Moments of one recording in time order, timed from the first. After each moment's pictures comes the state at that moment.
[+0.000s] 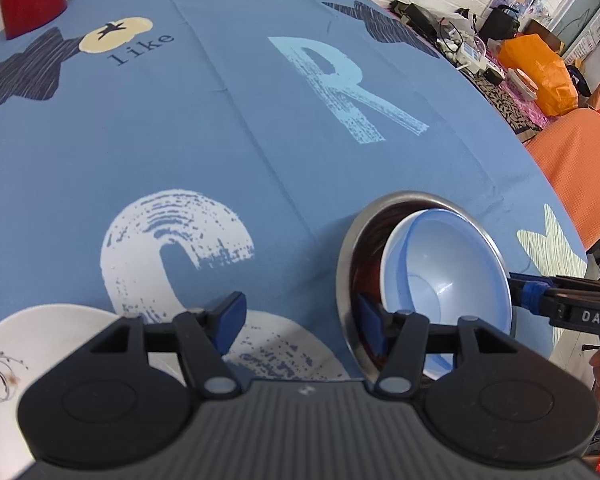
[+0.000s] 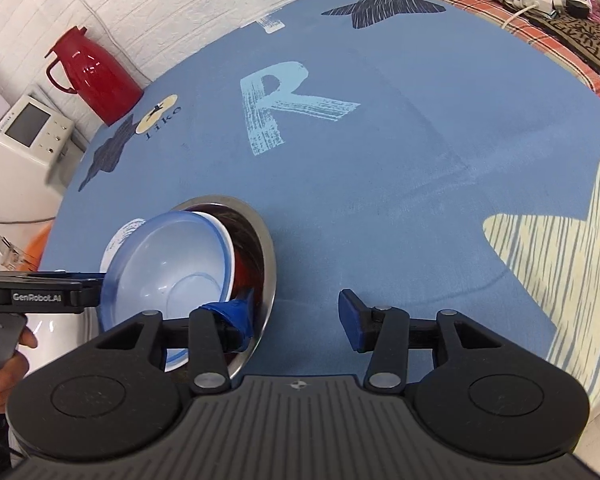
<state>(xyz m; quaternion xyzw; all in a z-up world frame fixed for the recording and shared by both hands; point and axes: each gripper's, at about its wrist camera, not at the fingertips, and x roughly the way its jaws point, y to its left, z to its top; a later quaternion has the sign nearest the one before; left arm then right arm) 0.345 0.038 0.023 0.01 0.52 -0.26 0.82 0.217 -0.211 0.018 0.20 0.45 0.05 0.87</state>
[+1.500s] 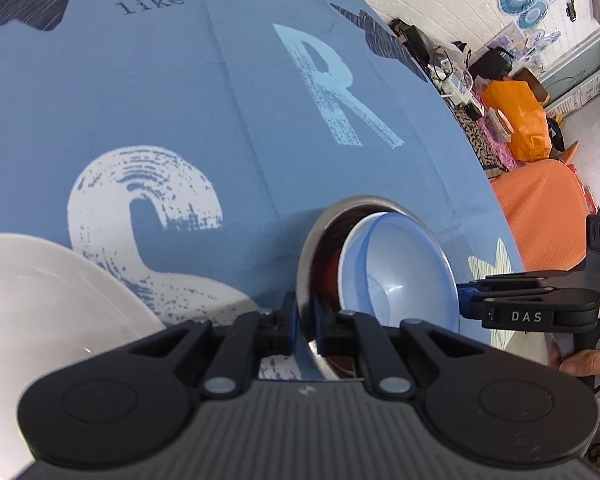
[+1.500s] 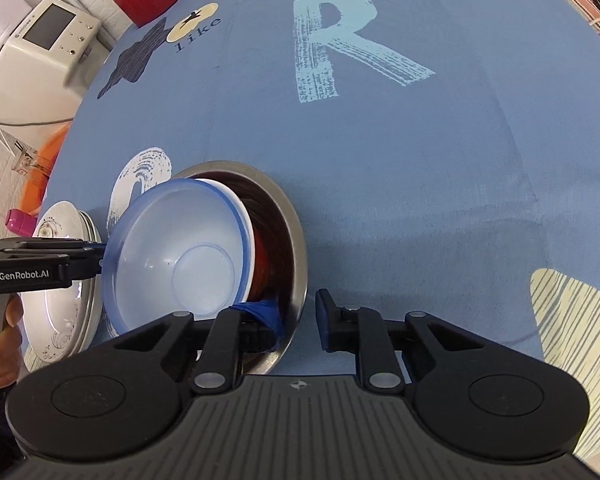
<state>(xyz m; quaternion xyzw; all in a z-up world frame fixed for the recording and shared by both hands) 0.339 0.053 0.019 -0.12 0.54 -0.27 0.79 0.271 -0.196 0.025 0.12 0.56 0.14 0.80</state>
